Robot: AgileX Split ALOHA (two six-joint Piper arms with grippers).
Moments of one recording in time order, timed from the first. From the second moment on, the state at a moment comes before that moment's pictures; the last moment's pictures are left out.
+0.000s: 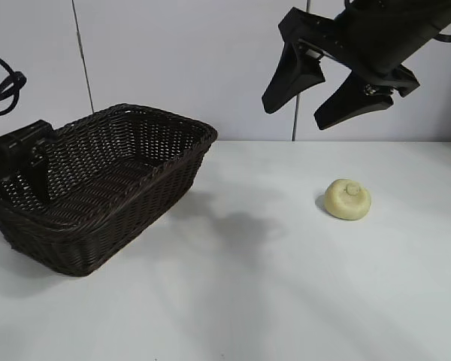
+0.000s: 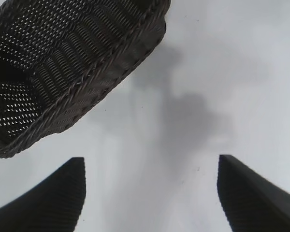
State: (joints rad) left arm -0.19 1.82 -1.02 -0.14 0.60 -0.93; right arm 0.27 1.63 -1.17 0.61 0.67 -0.44
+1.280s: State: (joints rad) left arm -0.13 1.82 -1.08 -0.27 0.71 -0.77; right arm 0.27 1.63 -1.17 0.61 0.66 -0.44
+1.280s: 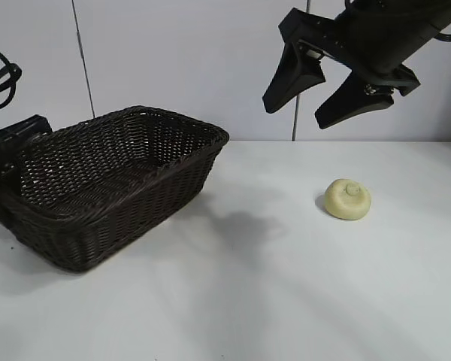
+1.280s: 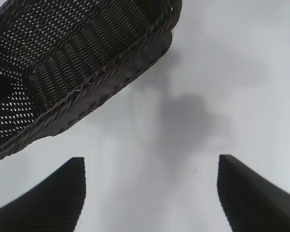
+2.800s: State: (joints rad) left arm -0.10 1.89 -1.39 -0.38 1.06 0.06; right arm 0.27 1.63 -1.17 0.61 0.66 -0.44
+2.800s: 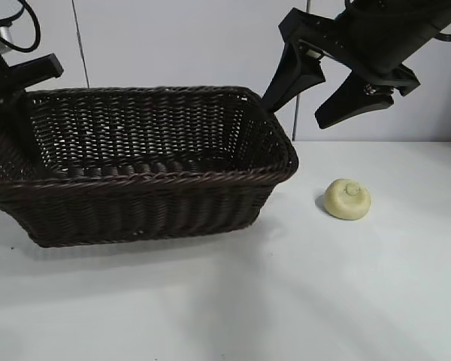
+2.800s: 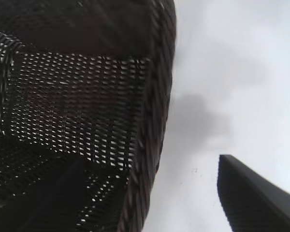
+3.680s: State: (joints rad) left arm -0.13 1.95 -1.45 -0.38 1.08 0.19; right arm 0.27 1.63 -1.17 0.61 0.67 -0.44
